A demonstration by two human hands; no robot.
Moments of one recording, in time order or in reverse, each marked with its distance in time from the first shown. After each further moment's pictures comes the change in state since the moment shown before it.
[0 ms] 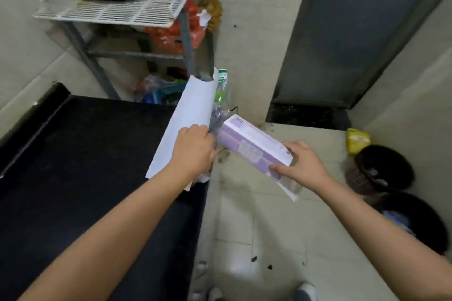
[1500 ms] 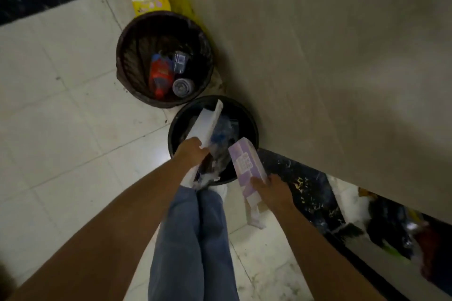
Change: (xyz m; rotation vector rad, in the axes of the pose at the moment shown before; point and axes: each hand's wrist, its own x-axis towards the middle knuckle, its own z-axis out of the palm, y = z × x) left_hand 0.354 0.890 0.341 -0.634 -1.268 -0.059; right_hand -0.089 0.826 -0.210 0.419 -0.153 1.540
